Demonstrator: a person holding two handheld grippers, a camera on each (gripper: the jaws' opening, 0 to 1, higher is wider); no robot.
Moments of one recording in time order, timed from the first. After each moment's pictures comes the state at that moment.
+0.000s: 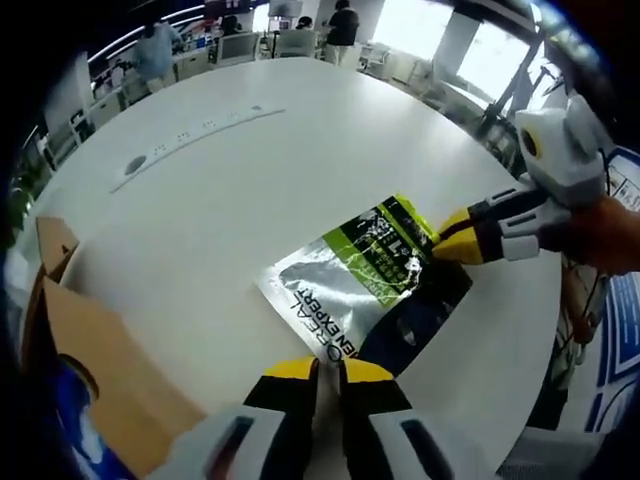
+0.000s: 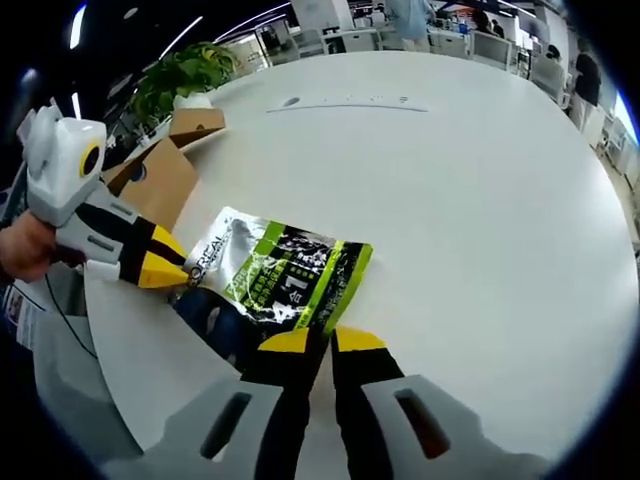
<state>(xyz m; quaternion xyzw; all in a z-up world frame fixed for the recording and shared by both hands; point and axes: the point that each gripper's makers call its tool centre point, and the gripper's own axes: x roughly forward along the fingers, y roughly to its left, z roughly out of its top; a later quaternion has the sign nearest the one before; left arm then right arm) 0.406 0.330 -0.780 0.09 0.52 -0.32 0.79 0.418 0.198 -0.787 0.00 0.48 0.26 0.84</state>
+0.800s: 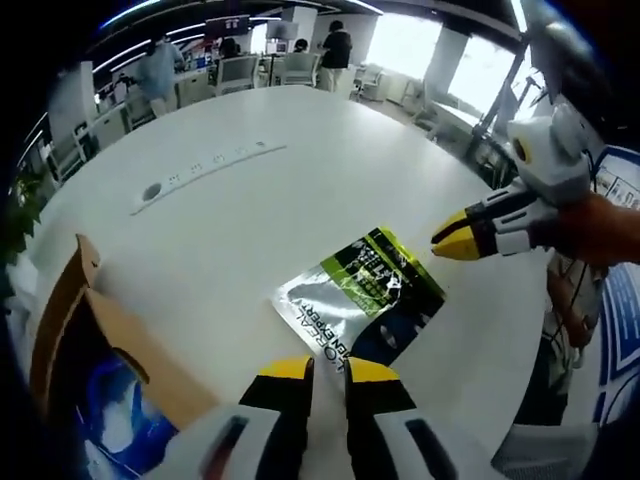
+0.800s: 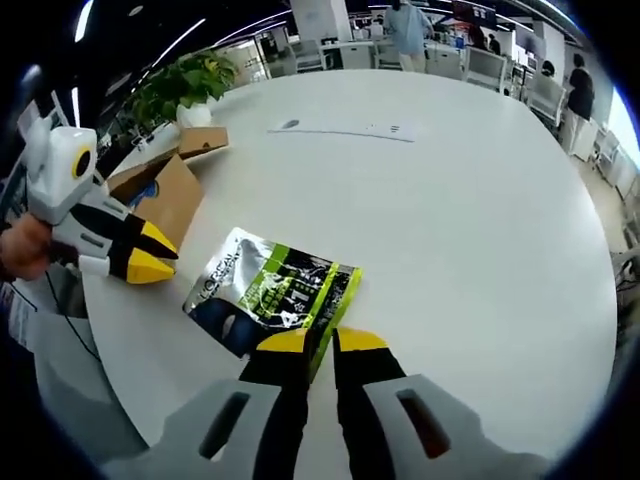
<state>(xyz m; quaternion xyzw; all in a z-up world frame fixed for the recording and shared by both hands) 0.404 0.340 -0.732 0.08 0.46 -0.33 0.82 0.419 0.190 -0.743 -0.02 0.45 0.25 0.86</state>
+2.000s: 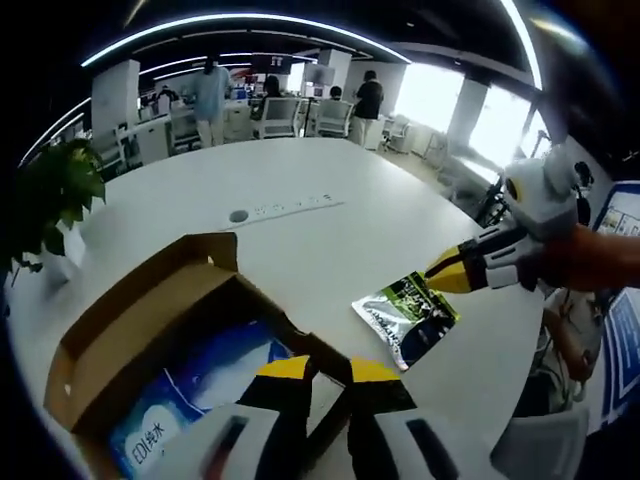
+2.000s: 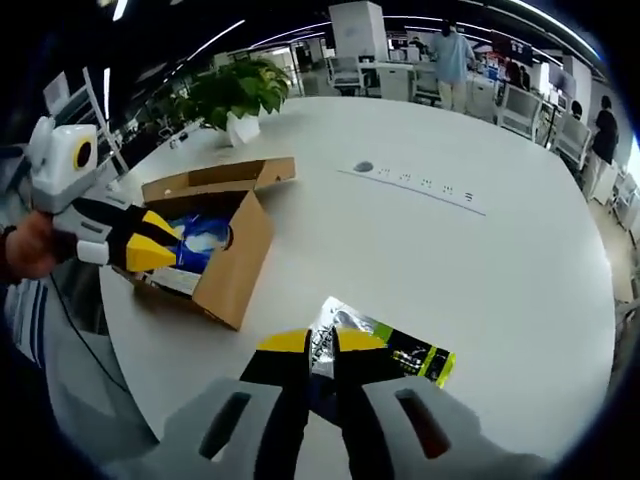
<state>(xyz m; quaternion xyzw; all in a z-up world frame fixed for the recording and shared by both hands) 0.407 0.458 -0.668 0.02 0.39 -0.28 0.88 0.434 0.317 -0.690 -0.05 0.41 0.31 0.86</state>
